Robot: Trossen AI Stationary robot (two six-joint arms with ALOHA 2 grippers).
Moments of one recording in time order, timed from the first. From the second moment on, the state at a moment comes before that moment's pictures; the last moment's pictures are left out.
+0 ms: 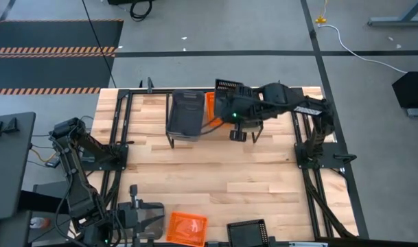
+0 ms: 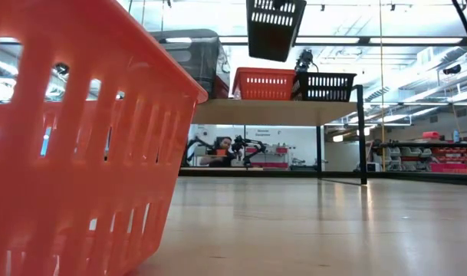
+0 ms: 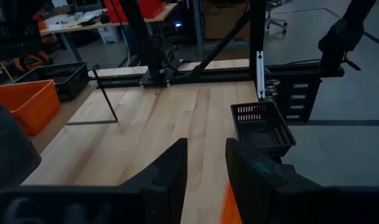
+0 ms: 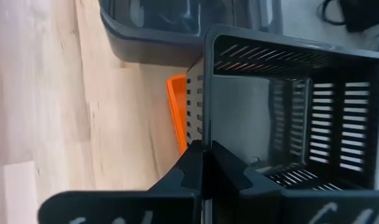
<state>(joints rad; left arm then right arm) -1.14 1.53 1.37 -0.64 -1.20 -0.69 0.04 1.85 2.31 -1.57 0.39 0.03</state>
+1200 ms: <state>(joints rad) -1.14 1.53 1.37 -0.66 -1.16 -0.70 -0.13 1.68 2.03 -1.57 0.14 0.03</state>
